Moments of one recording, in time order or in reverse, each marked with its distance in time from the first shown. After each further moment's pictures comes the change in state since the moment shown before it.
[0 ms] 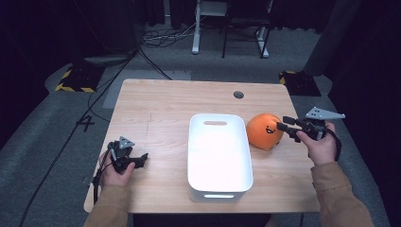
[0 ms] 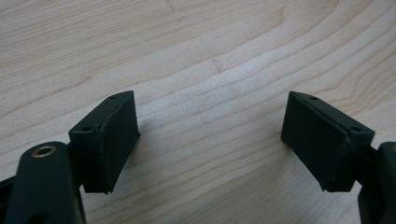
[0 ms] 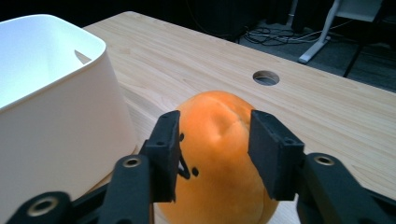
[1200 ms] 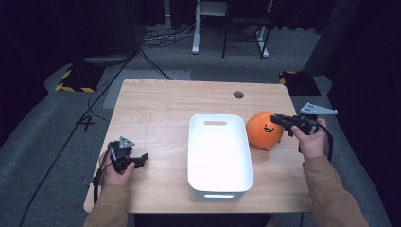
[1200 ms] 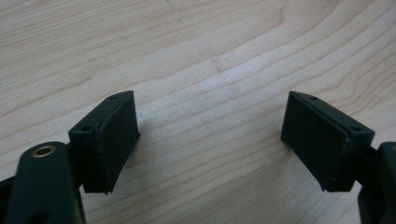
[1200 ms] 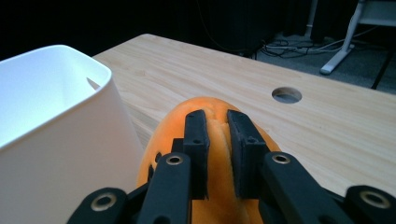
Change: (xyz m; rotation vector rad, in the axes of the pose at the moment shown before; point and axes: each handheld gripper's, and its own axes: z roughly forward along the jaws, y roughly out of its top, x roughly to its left) left arm 0.000 0.000 0.000 -0.001 0.001 0.000; right arm -0.005 0.005 0.020 -0.072 0.081 0.040
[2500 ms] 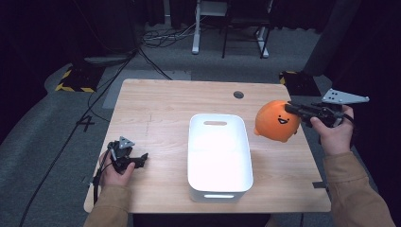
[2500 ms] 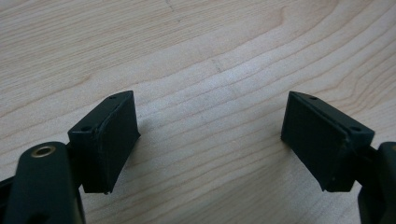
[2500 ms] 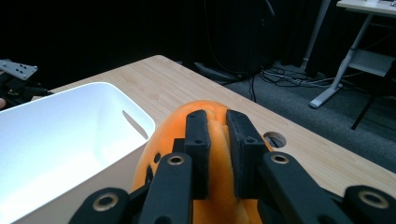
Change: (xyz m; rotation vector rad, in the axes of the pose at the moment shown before) left arm 0.000 0.000 0.000 0.000 -0.001 0.001; right arm 0.030 0.071 -0.057 -0.028 0.003 -0.145
